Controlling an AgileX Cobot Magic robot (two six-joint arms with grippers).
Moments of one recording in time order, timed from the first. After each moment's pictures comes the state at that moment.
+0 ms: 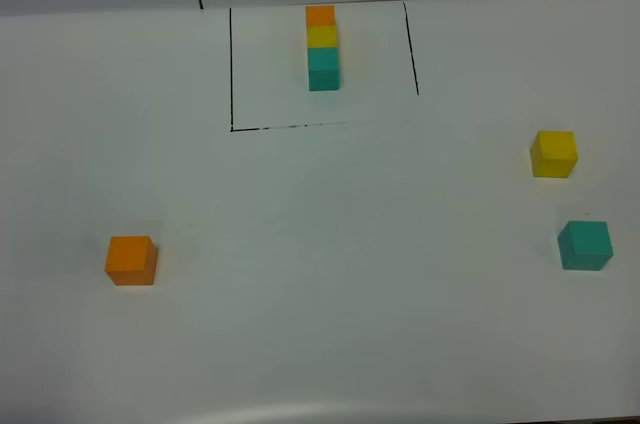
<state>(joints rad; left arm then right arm) -0.08 0.00 -0.51 -0.05 1.07 -0.01 0.01 -0.01 -0.50 -0.04 1.07 0.08</state>
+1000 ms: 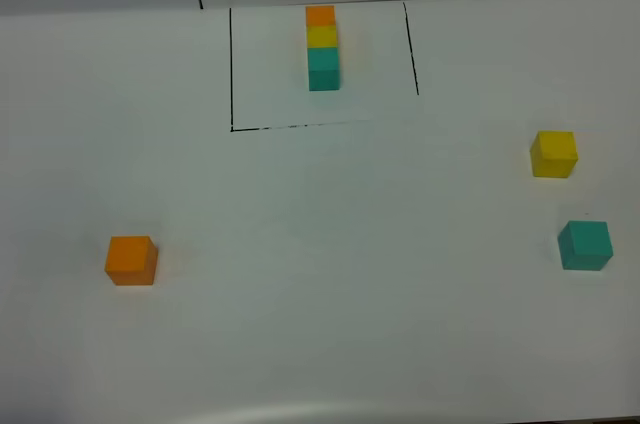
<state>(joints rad) -0.08 0.00 -0.51 -0.05 1.07 -0.01 0.01 -0.01 -0.50 -0.04 1.07 0.08</state>
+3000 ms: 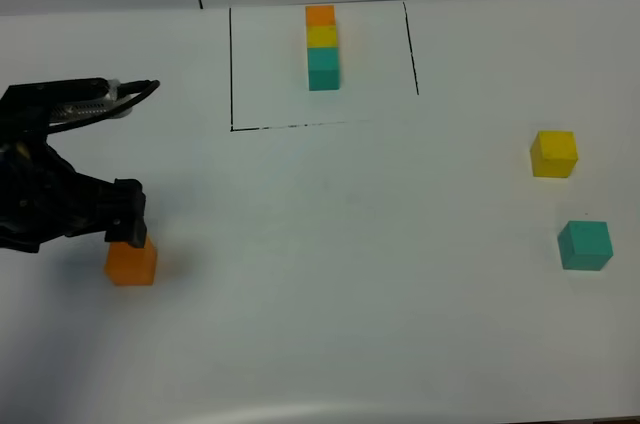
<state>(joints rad) -0.24 1.48 -0.87 -0.01 0.77 -0.23 0.01 -0.01 -0.50 -0.04 1.07 0.08</state>
